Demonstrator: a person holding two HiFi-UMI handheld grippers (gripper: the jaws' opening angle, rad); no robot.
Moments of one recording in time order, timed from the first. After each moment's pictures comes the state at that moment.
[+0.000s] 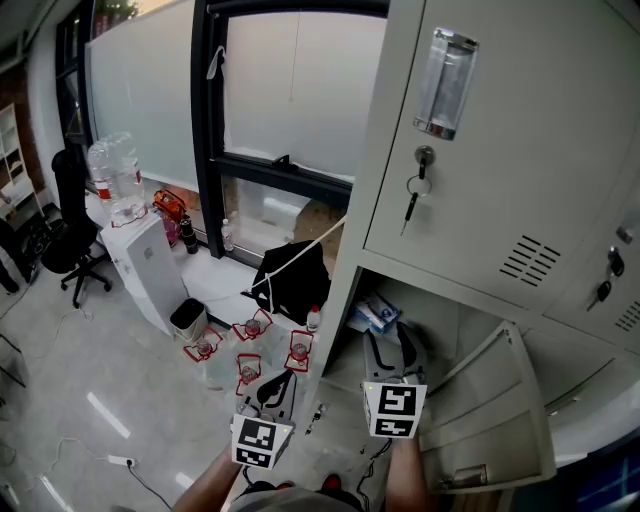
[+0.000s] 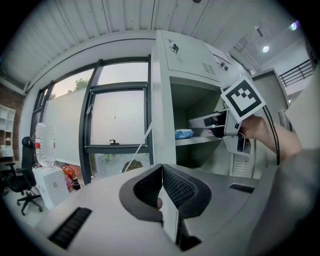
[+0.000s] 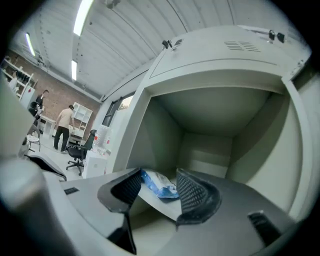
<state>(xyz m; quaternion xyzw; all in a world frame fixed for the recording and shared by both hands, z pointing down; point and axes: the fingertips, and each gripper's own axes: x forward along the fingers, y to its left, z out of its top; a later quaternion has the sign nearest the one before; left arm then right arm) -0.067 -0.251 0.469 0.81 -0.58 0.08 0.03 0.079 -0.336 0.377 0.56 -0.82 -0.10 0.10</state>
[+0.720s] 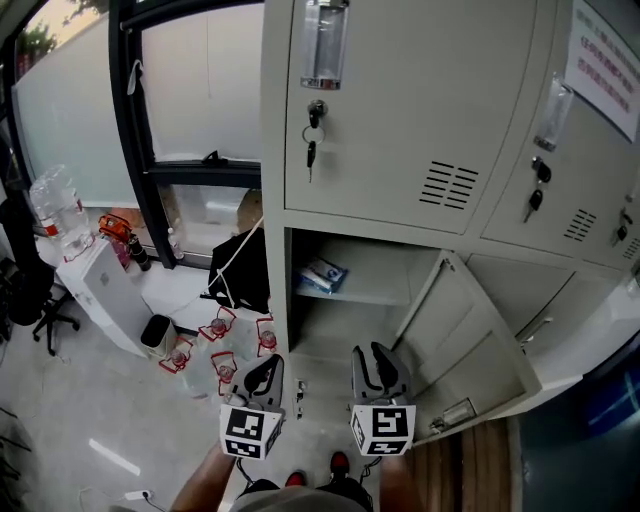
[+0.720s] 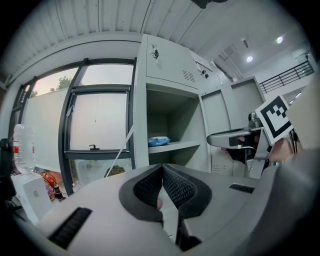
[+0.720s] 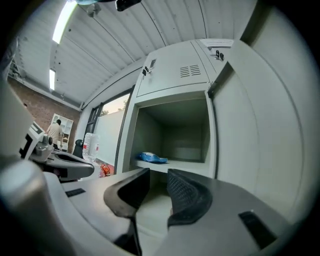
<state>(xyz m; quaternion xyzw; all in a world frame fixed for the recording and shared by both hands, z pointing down) -0.017 -0.230 0.453 0.87 -0.49 0.07 0.00 0.141 -0.228 0.422 0.63 -0.77 -0.03 0.05</state>
